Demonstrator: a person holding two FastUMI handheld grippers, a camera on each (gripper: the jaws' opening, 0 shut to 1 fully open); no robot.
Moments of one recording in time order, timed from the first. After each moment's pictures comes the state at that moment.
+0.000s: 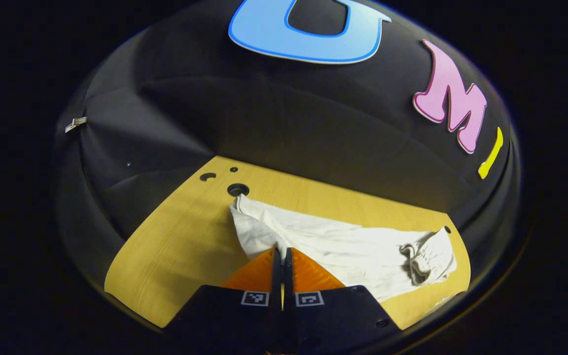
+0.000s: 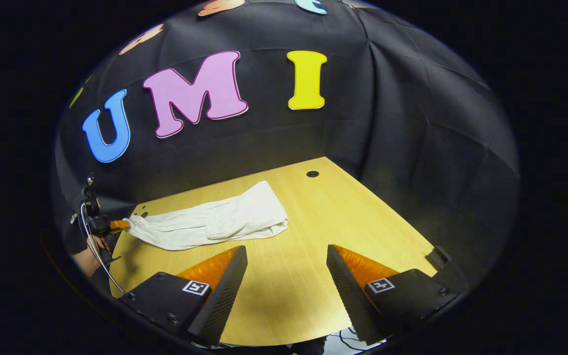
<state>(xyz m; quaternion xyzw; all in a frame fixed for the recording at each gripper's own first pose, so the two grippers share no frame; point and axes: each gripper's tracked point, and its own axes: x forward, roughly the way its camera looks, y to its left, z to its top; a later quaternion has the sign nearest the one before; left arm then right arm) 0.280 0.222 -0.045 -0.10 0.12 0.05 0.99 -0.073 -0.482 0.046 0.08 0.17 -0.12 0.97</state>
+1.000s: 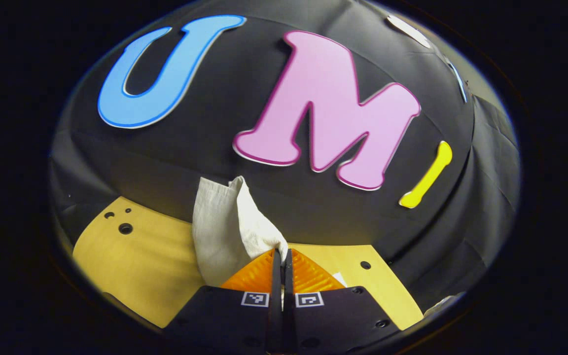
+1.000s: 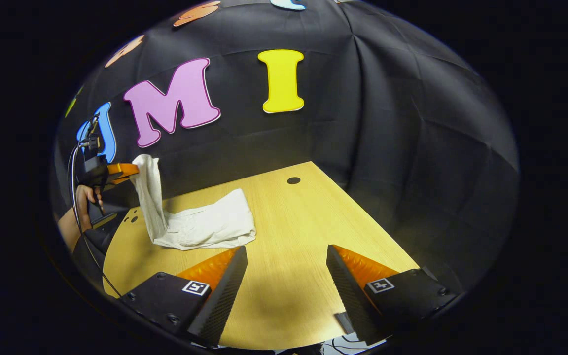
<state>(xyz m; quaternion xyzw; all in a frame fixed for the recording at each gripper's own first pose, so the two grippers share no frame) 0.301 -0.087 0.093 -0.09 0.03 -0.11 0.99 -0.053 -0.588 0.040 0.09 0.17 -0.10 0.98</state>
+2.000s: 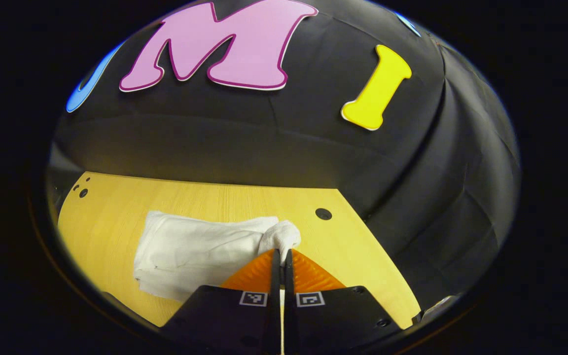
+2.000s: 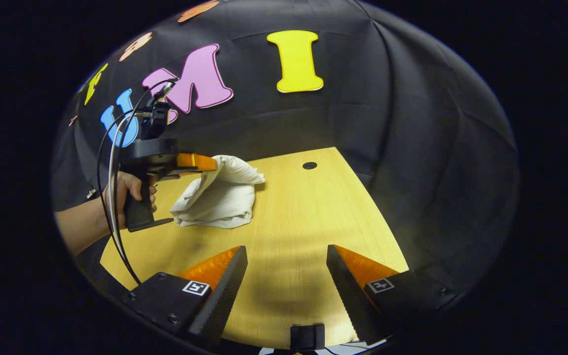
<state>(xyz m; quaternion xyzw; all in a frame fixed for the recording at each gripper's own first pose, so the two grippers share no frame) 0.283 -0.302 -0.057 -0.02 0.15 -0.13 0.98 -0.037 -0.639 -0.005 0.06 0.22 0.03 0.97</state>
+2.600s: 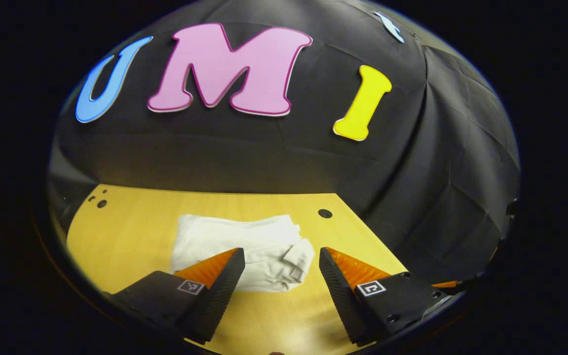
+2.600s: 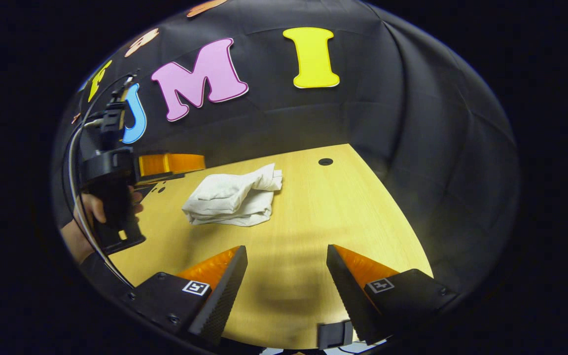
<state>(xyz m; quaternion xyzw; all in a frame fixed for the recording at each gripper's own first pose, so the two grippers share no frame) 0.189 -0.230 -0.029 0.01 0.09 -0.13 0.99 -0.034 -0.586 -0.004 0.07 0.22 0.04 0.97</state>
